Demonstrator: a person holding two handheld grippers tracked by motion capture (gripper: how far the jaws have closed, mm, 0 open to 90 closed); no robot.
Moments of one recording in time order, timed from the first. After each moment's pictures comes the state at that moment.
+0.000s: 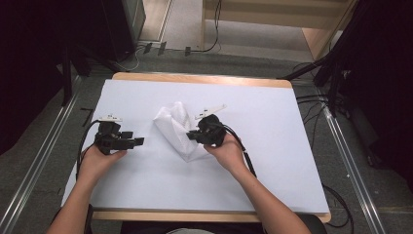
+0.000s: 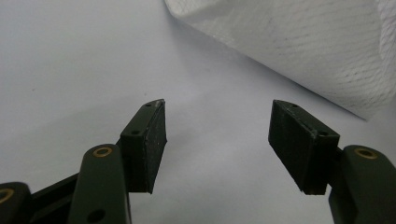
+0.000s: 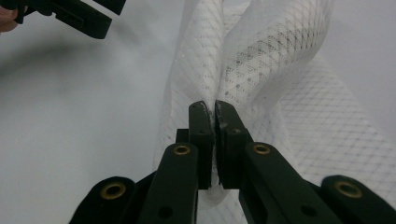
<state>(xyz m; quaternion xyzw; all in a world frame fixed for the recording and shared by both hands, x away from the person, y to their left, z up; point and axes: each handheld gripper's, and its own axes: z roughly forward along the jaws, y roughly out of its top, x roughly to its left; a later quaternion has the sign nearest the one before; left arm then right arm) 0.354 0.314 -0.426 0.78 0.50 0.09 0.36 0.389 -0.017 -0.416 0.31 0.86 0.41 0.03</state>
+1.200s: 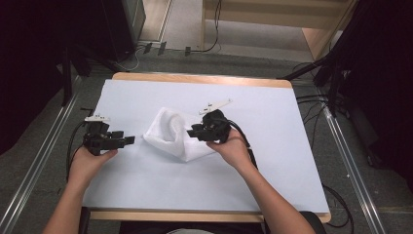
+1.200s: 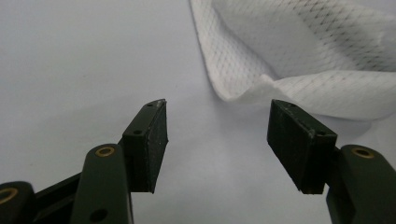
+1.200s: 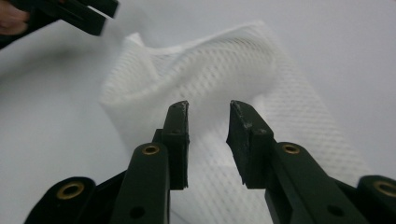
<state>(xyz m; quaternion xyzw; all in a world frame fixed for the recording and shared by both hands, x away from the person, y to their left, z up) 0.345 0.336 -0.415 0.76 0.52 0.09 0.37 0.391 -0.031 -0.395 0.29 0.85 0.43 0.03</state>
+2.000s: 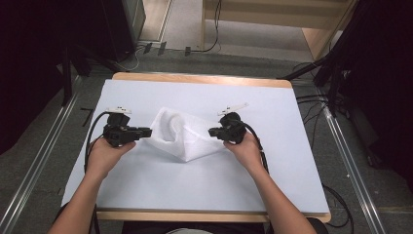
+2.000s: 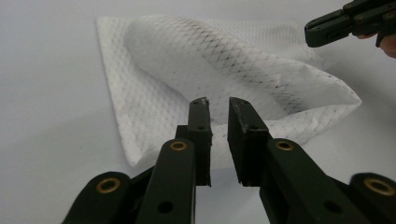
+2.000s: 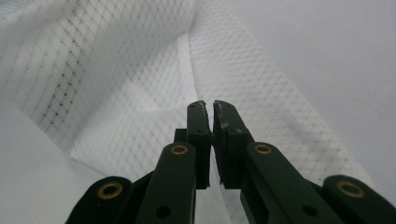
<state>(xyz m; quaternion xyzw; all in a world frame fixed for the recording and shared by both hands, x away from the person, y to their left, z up) 0.362 0.279 -0.395 0.79 0.46 0.05 0.39 0.411 -0.077 -0.434 0.37 0.84 0.38 0.04</state>
